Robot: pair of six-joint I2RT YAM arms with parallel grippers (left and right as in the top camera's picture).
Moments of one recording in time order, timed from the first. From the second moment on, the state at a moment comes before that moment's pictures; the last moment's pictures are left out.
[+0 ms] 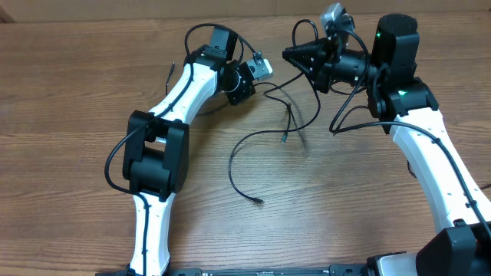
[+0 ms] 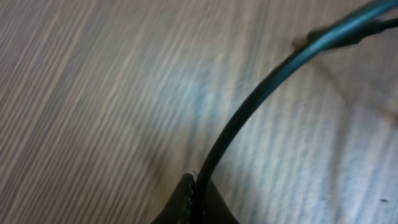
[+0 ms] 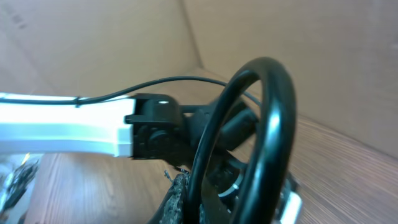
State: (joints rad) left arm -0.31 2.31 1.85 -0.68 0.38 0.74; right arm 0.15 1.57 1.33 -0.09 -0.95 0.03
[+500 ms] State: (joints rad) left arm 0.14 2.31 1.85 -0.83 0.14 -0.07; right arm -0.01 1.57 1.33 0.03 -0.60 0.29
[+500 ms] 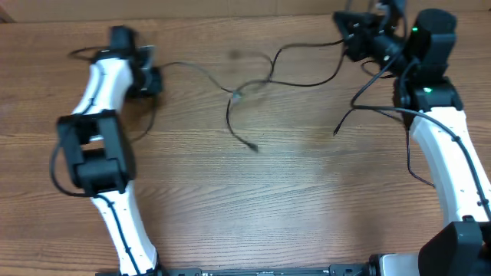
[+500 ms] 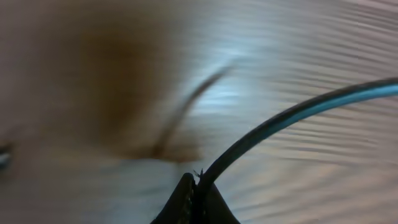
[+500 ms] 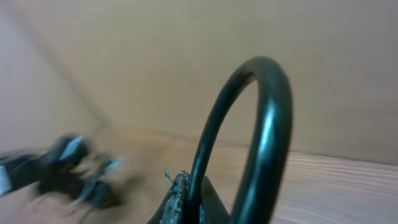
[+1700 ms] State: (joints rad) left arm 0.33 2.31 1.85 -1.07 -0.11 -0.68; right arm -0.53 1.71 1.33 0.09 -0.25 0.37
